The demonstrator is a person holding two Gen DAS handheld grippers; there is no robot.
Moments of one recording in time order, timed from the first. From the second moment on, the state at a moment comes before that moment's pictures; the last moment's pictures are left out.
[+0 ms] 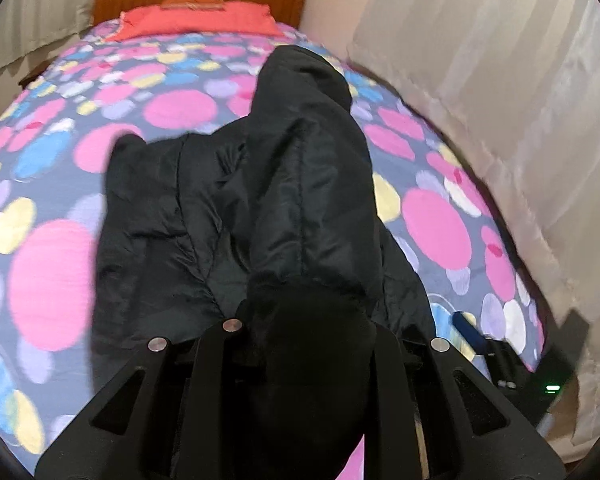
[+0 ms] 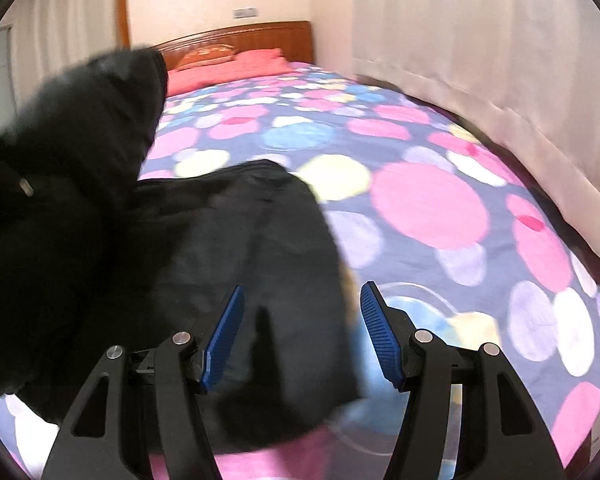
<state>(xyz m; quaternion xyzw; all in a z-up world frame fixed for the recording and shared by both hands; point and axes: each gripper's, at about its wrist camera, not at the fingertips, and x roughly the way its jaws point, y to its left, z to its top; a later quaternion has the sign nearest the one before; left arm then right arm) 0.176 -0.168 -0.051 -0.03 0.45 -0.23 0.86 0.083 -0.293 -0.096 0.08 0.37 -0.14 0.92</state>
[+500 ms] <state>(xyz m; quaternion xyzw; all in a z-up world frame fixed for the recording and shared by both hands) 0.173 -0.207 -0.092 -0.01 0.46 -0.22 0.86 0.064 -0.332 -0.109 0.11 0.38 -0.17 0.90</state>
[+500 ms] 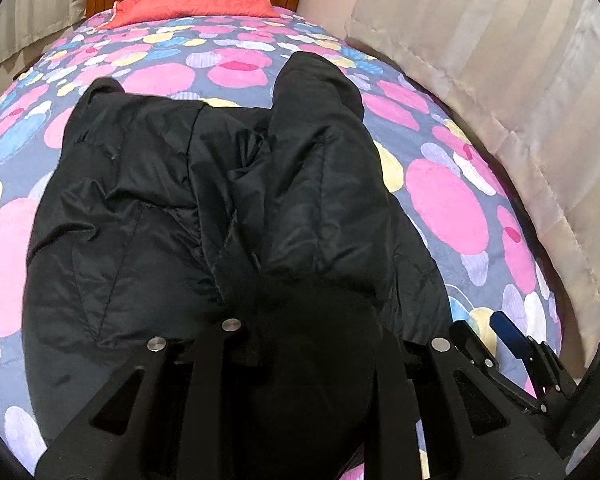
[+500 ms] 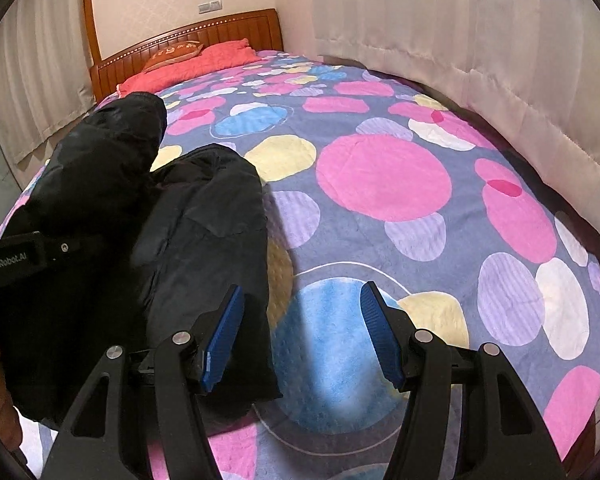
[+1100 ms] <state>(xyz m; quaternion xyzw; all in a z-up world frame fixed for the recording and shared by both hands) 0.139 -0.109 -0.024 -0.05 0.38 -0.21 0.90 0.076 -0.288 -0.054 0.09 0.35 -0.14 0.92</state>
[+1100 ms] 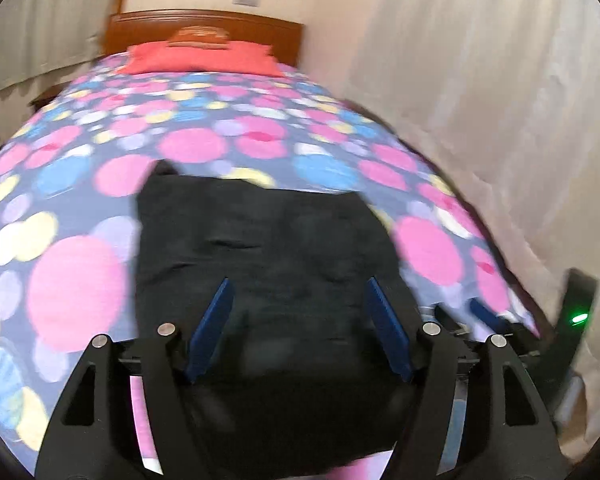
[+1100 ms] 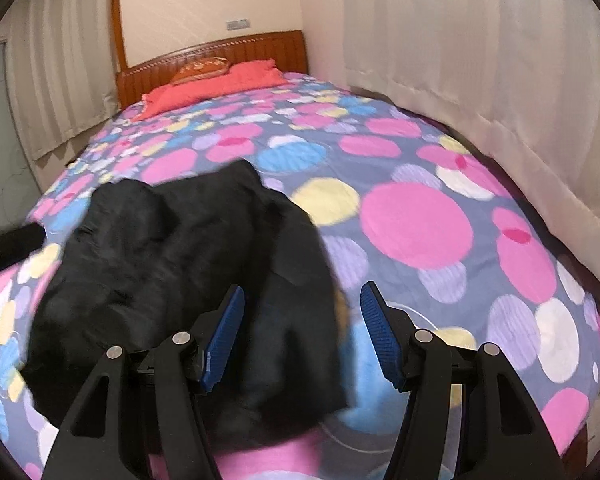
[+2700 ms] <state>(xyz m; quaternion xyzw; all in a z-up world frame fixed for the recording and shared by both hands) 0.163 -0.061 -0.087 -0.07 0.39 -0.17 0.90 0.121 -0.280 -0.087 0.11 0.43 -0.10 0.89</state>
